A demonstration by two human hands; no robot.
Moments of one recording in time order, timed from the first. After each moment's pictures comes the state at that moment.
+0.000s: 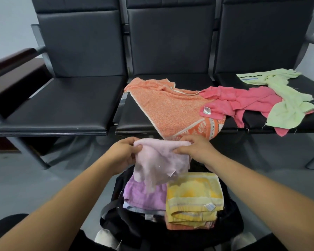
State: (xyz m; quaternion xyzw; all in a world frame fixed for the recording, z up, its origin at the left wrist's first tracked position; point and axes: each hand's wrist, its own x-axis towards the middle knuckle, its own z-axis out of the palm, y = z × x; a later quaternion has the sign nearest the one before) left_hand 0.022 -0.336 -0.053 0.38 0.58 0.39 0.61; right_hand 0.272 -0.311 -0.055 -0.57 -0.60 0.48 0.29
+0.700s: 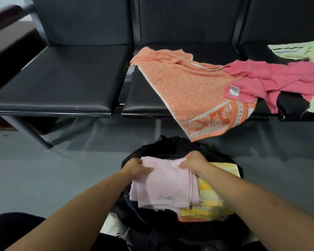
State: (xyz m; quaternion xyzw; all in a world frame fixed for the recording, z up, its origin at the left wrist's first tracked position) left_hand -0.012 -0.321 -0.226 0.44 0.76 0.08 0.46; right_hand 0.221 -0.281 -0.215 -0.71 -0.51 0.47 0.07
